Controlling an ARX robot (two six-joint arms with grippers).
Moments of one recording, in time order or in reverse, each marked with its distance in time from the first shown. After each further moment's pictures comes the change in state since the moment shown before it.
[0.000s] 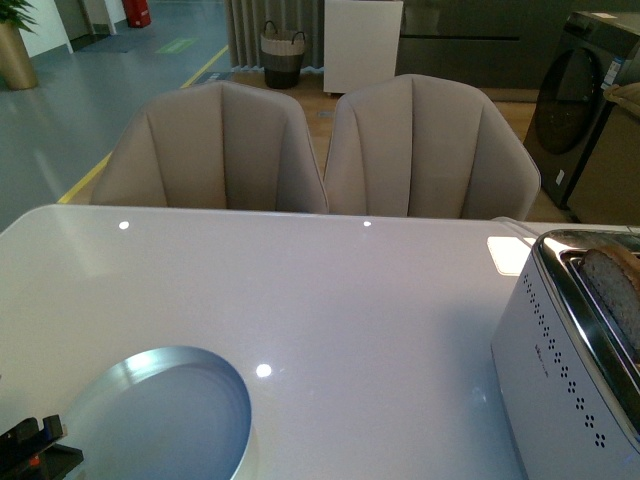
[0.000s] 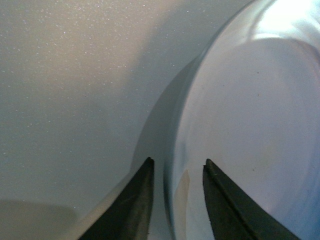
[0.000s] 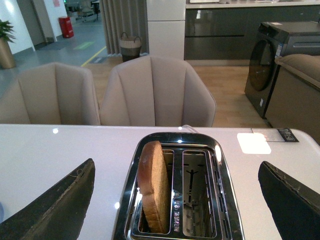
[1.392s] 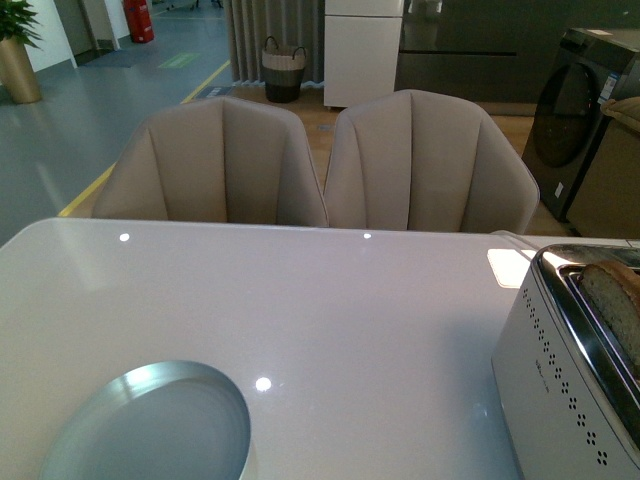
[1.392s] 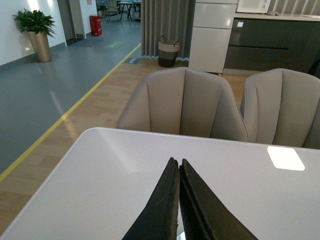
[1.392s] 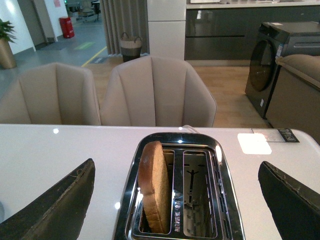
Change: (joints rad) left arm -0.192 -1.415 -0.564 0.122 -0.425 0.329; right arm 0.000 0.000 0.000 0.000 -0.002 0.000
